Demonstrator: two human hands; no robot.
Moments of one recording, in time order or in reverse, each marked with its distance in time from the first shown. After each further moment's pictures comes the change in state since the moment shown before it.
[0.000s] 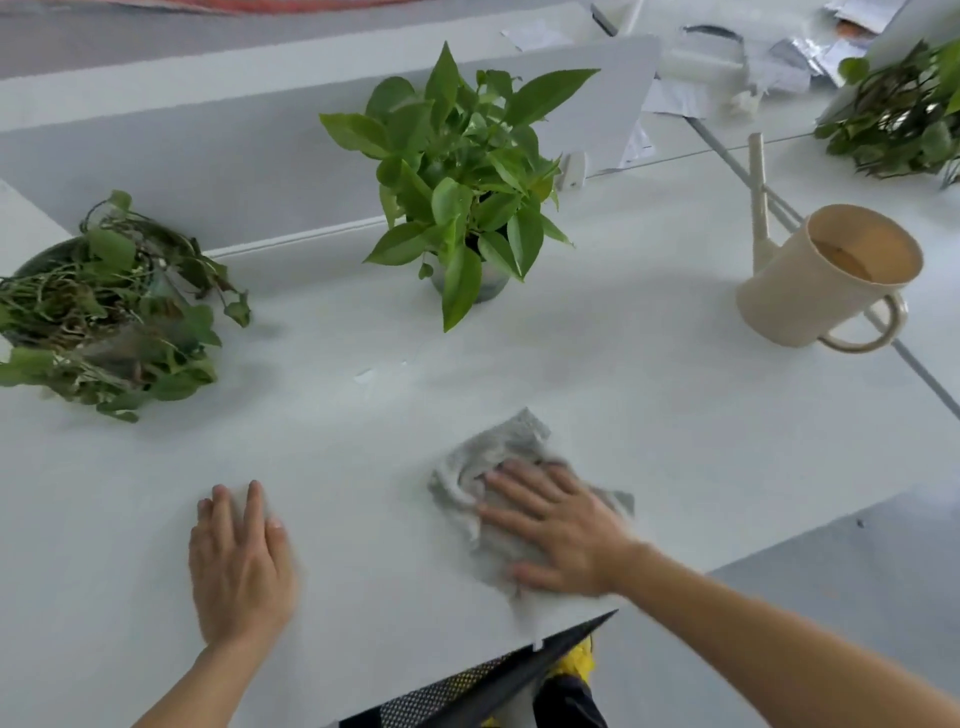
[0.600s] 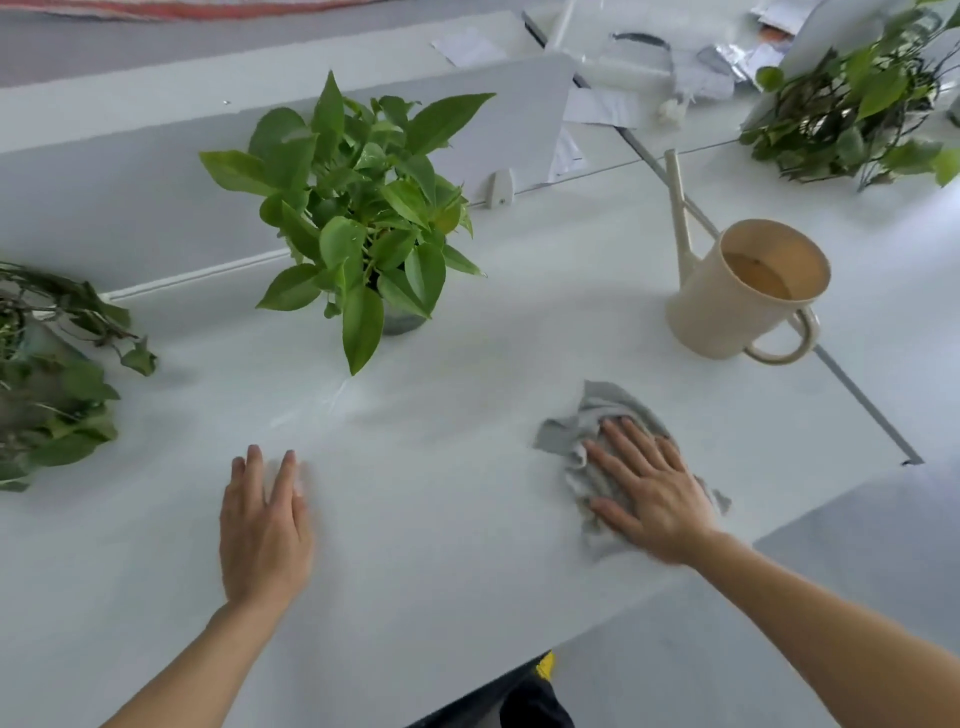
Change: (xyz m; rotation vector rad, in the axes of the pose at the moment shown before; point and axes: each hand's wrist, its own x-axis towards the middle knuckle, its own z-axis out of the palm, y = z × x) left_hand 0.043 0.119 0.013 -0.058 -0.024 0.218; right_hand -0.099 0.143 -0.002 0.116 0.042 0.552
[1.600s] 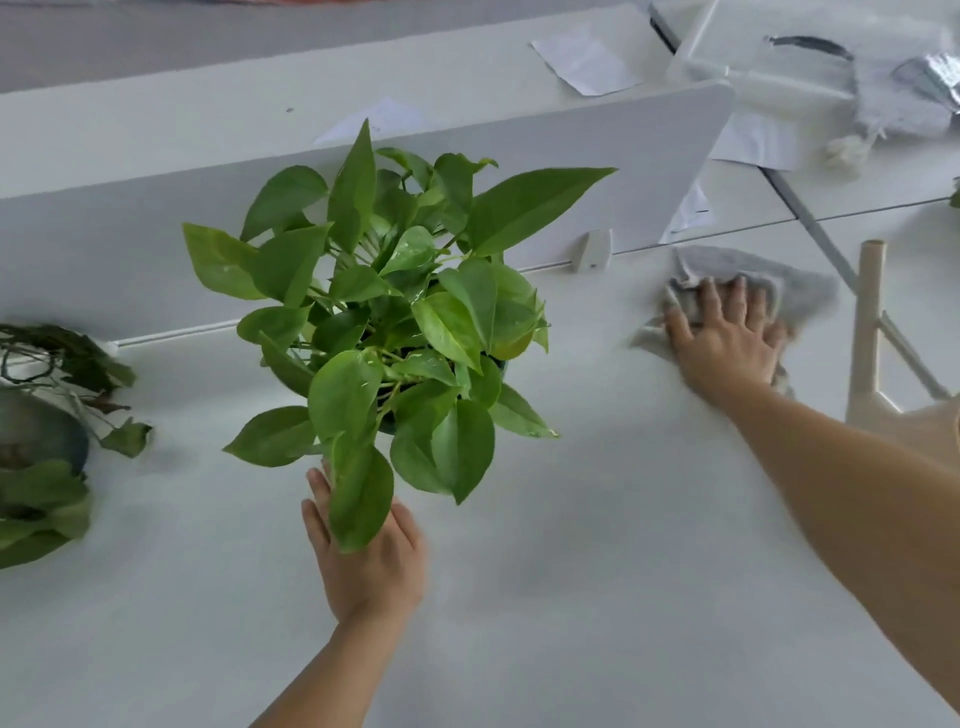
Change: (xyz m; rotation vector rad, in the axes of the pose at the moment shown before) left_hand 0.131 0.117 0.049 0.098 -0.094 -0.344; right_hand 0.356 0.072 -0.083 0.151 0.126 0.560
